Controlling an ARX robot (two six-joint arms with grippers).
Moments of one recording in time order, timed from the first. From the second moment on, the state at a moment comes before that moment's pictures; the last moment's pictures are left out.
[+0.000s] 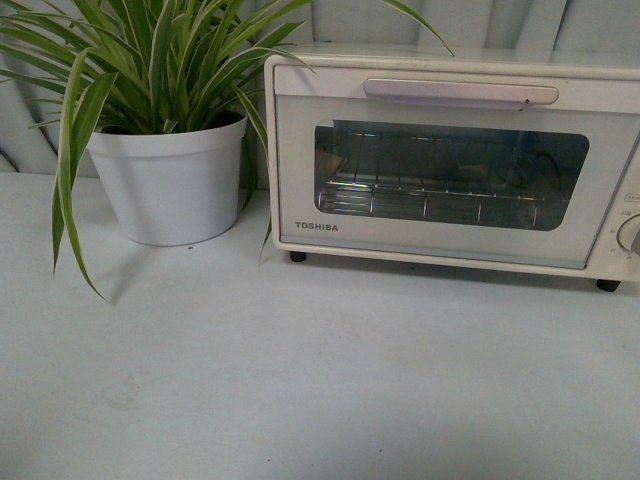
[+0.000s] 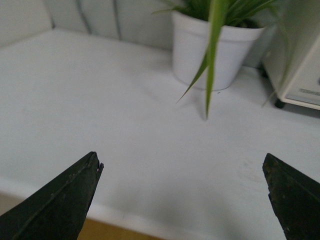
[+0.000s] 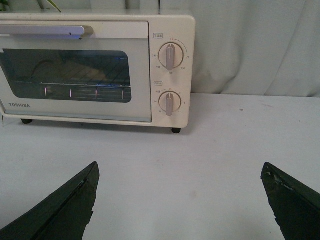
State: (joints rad) left arm -0.05 0.05 0.03 -0.08 -0.15 -0.09; right arm 0.00 0.00 0.01 0.00 0.00 -0.01
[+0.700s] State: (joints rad) left arm -0.51 1.38 0.46 0.55 -0.10 -0.98; right arm 0.00 0.00 0.01 0.00 0.00 -0.01
